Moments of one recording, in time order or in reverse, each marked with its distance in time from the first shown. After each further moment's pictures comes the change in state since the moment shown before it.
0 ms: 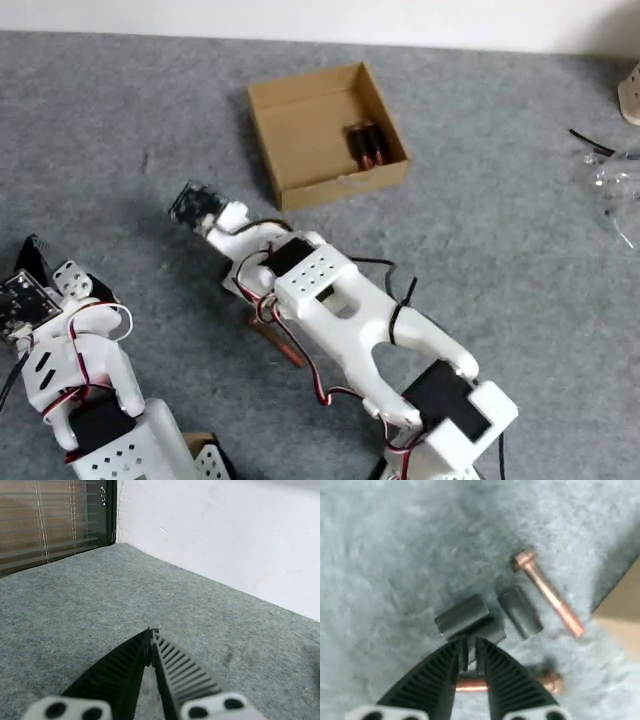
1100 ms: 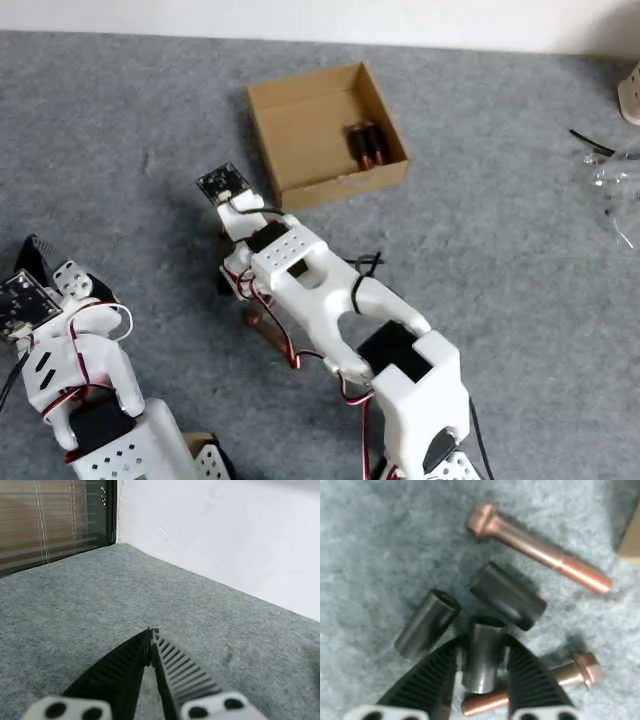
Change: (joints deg) left arm 0.0 0.0 0.0 0.1 0.0; right arm 0.6 18.7 -15.2 8.7 -20.8
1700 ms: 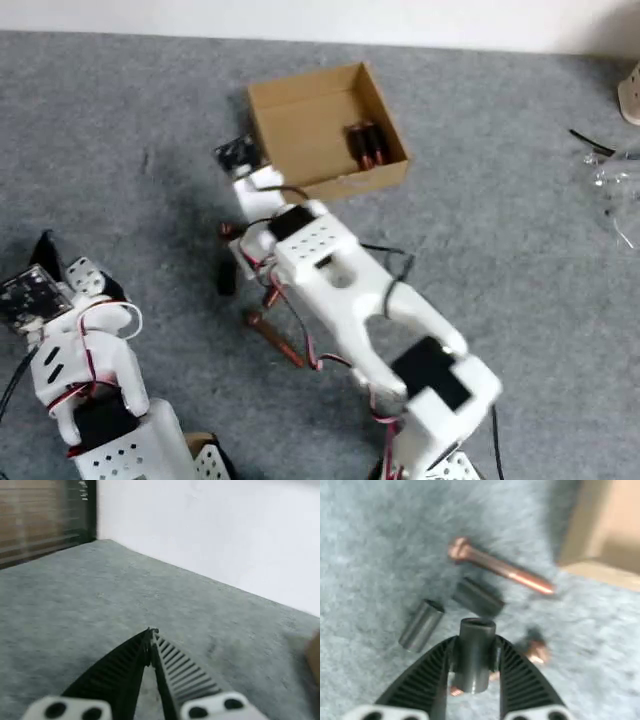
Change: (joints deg) left arm 4.2 0.0 1.1 -0.1 0.0; right arm 5.1 -14.5 3.8 2.4 0.0
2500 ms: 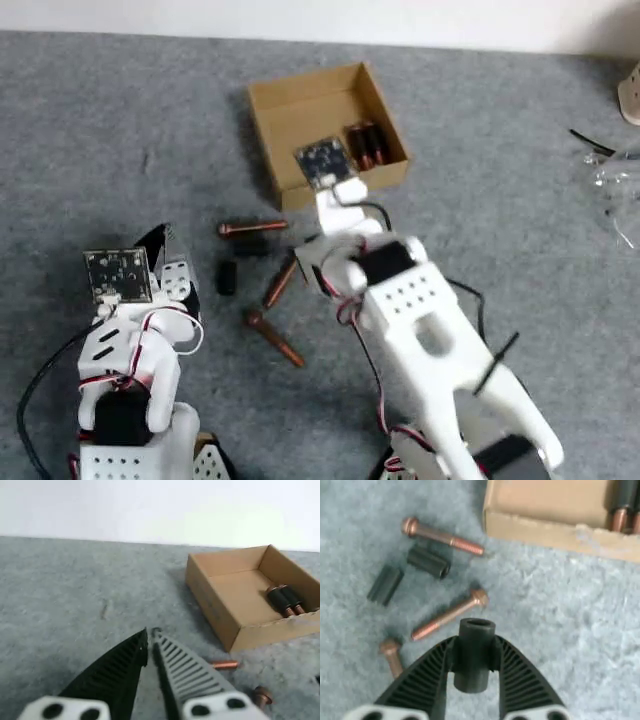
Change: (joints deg) left arm 26.0 0.1 -4.8 12.7 -5.0; right arm 9.0 -35.7 27.3 0.6 5.5
